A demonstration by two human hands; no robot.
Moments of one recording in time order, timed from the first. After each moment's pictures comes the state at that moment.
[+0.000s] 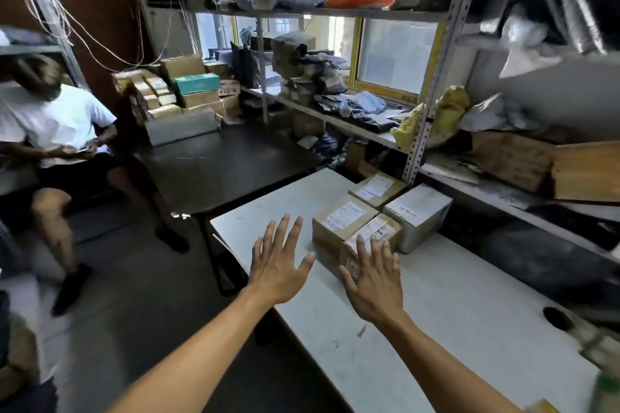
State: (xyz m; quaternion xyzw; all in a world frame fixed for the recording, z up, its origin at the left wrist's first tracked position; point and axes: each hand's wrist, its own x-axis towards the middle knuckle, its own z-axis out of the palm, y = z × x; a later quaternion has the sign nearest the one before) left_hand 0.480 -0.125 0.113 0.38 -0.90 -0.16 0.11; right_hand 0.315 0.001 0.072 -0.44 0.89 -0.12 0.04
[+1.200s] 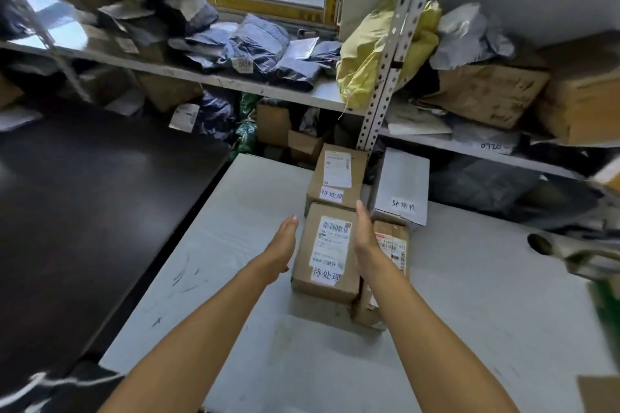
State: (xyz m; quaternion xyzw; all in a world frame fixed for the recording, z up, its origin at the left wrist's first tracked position) left_hand 0.210 -0.419 0.027 0.33 -0.67 -0.65 -0.15; right_hand 0.131 -0.270 0.009 0.15 0.66 -0.67 0.29
